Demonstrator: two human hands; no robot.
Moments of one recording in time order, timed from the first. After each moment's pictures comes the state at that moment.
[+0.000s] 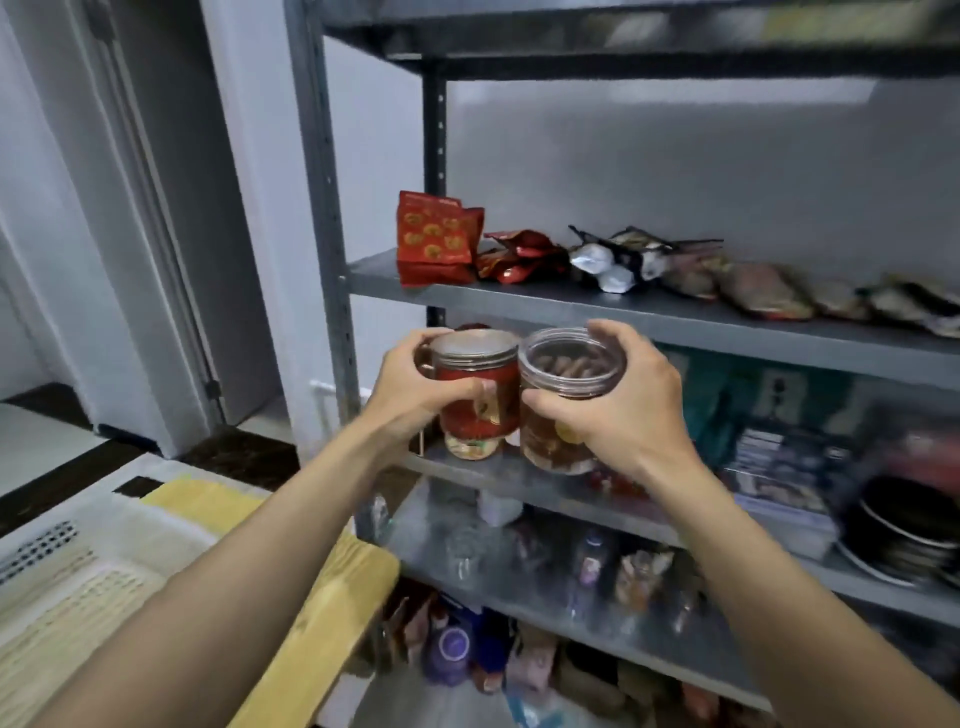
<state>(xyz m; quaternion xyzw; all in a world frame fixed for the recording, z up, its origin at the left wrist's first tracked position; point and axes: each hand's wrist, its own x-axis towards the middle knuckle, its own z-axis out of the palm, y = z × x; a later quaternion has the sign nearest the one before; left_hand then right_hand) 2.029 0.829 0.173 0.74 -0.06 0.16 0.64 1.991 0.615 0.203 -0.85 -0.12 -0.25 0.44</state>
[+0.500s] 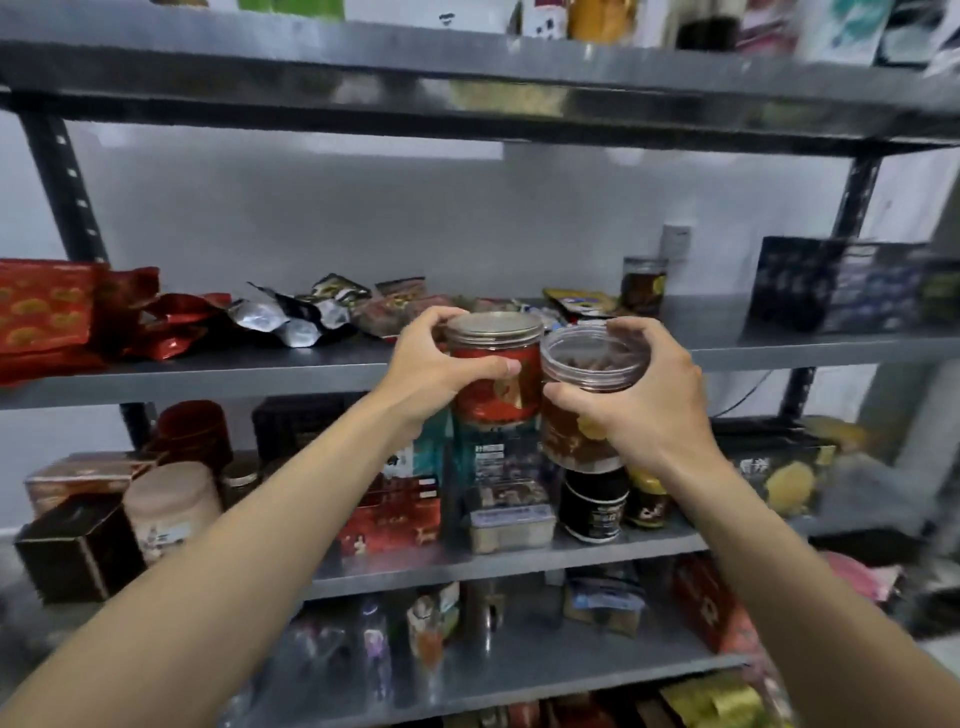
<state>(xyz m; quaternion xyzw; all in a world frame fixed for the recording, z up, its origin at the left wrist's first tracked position) 2.054 0.496 0.246 0.71 -0.27 0.04 0.65 1.934 0.330 0.238 -0.82 0.09 -0.42 0.37</state>
